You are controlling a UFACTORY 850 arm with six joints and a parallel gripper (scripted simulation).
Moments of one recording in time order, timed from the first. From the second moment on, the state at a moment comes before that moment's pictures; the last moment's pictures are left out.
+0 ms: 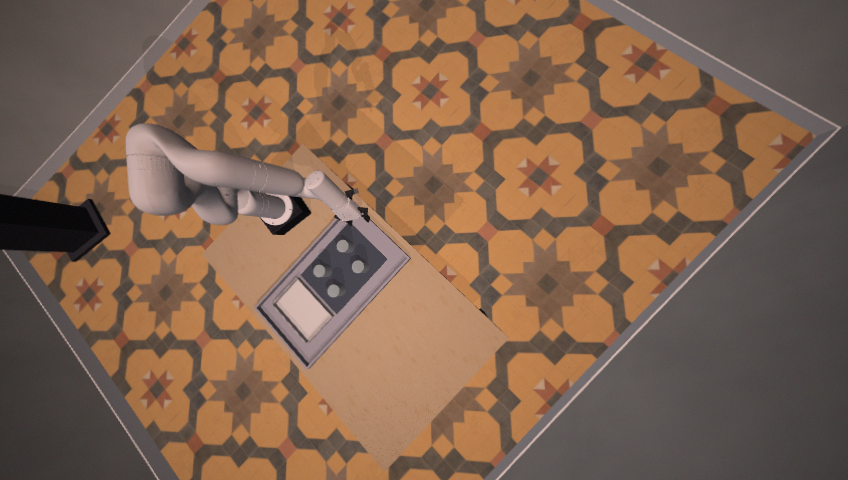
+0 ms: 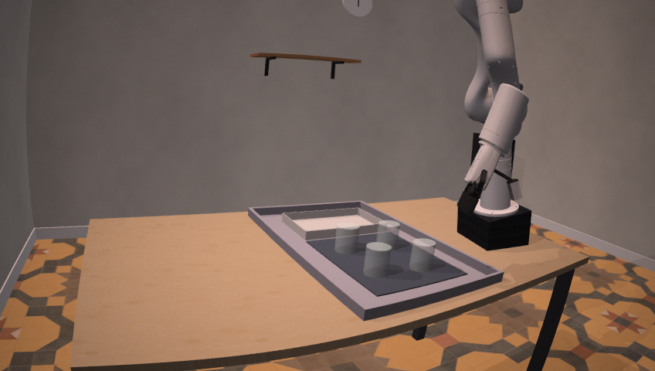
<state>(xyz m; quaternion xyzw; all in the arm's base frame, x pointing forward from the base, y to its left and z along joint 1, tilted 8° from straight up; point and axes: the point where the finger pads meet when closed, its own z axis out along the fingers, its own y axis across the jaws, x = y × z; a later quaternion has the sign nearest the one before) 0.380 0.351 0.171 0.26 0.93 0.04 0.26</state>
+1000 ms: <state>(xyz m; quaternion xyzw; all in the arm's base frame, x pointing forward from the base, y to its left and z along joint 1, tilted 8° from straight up) 0.364 0.187 0.173 0.41 0.88 0.02 0.26</state>
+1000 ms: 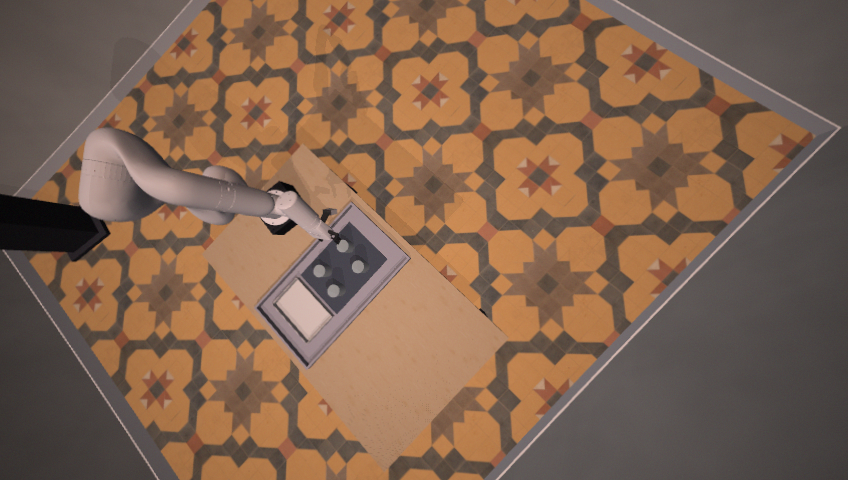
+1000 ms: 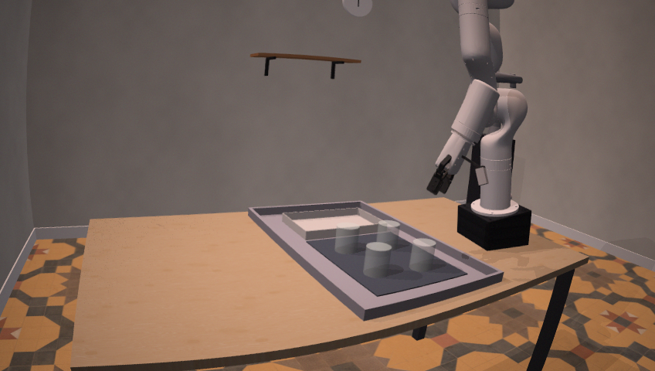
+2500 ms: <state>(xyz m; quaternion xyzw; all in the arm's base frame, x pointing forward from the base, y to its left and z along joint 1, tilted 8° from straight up) 0.374 0.077 0.178 0.68 0.70 0.03 0.21</state>
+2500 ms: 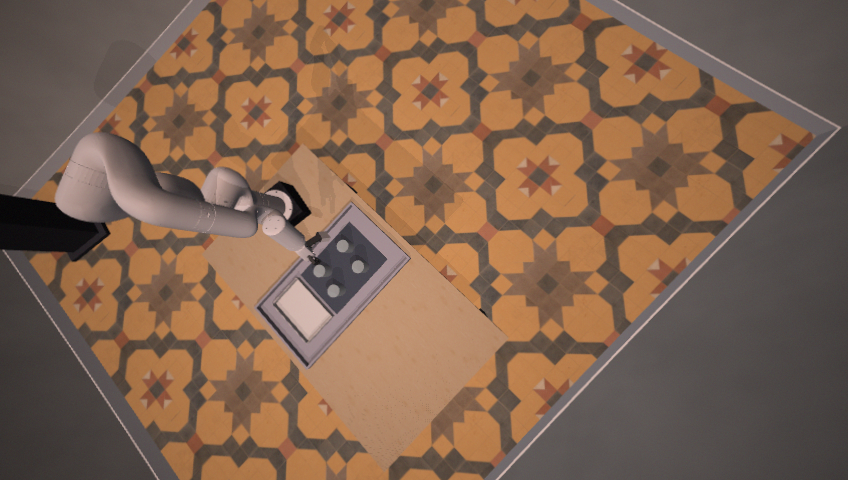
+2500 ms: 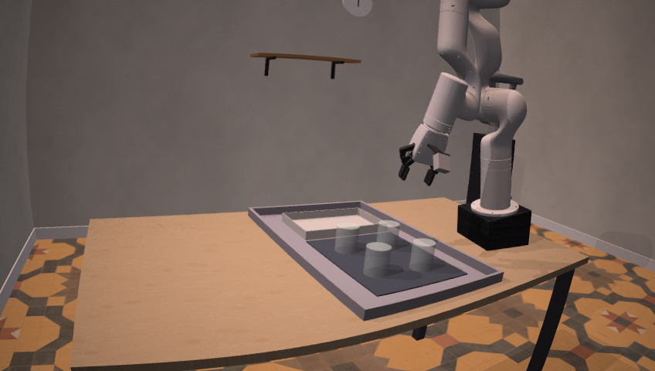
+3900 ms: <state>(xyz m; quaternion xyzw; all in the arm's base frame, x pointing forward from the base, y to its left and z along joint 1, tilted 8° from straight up) 0.406 0.077 0.183 0.89 0.44 0.06 0.13</state>
